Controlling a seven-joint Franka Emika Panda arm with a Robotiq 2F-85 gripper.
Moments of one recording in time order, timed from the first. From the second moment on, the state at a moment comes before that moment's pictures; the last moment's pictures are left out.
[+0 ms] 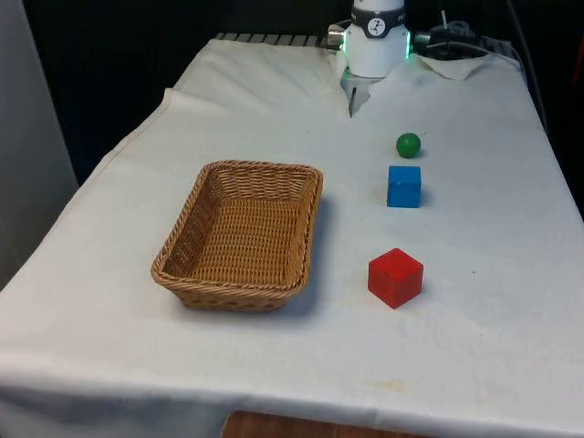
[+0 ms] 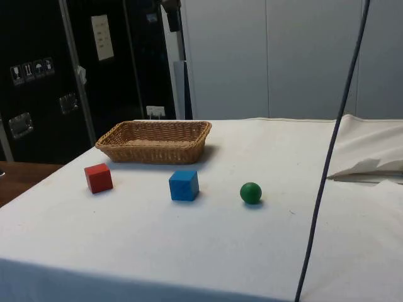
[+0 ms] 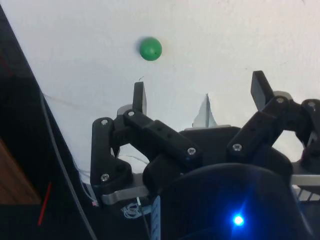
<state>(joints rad) 0.27 0.05 -0.27 -1.85 0.04 1.82 -0.04</state>
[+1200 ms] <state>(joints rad) 0.27 -0.06 -0.19 -2.04 0.02 2.02 0.03</state>
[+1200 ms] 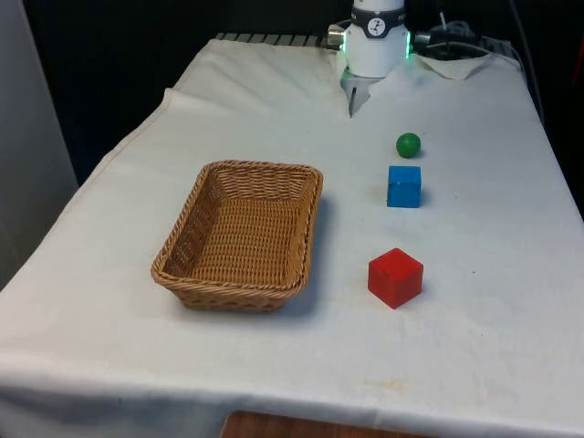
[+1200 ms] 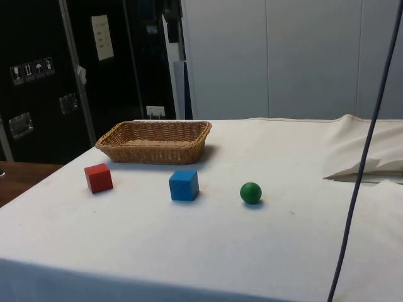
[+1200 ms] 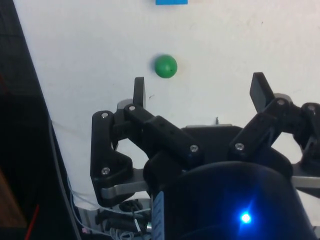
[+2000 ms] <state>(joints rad) 0.27 -0.05 -0.12 -2.19 0.04 2.17 0.12</state>
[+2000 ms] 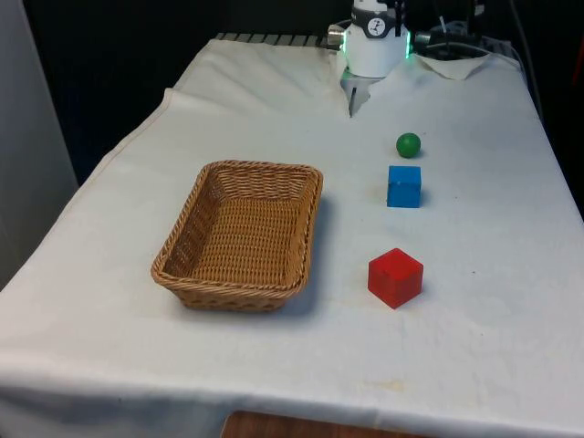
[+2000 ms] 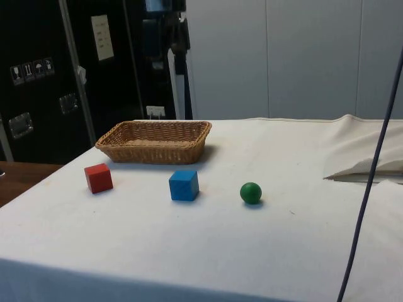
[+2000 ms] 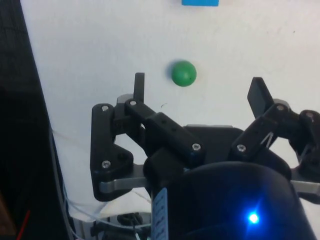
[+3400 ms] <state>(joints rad) 0.26 0.15 -0.10 -2.31 0.04 2.53 0.06</state>
